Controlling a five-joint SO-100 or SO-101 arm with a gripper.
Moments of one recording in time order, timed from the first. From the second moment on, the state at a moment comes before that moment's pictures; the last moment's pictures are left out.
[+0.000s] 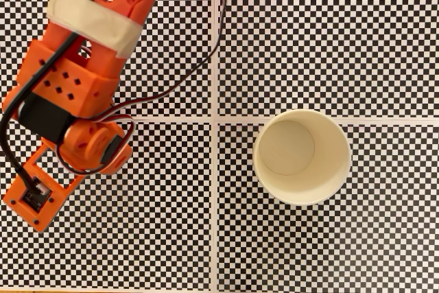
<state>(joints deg) 25.7 53.0 60.3 68.5 -79.3</state>
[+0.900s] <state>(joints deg) 25.6 58.0 66.3 68.5 -80.5</state>
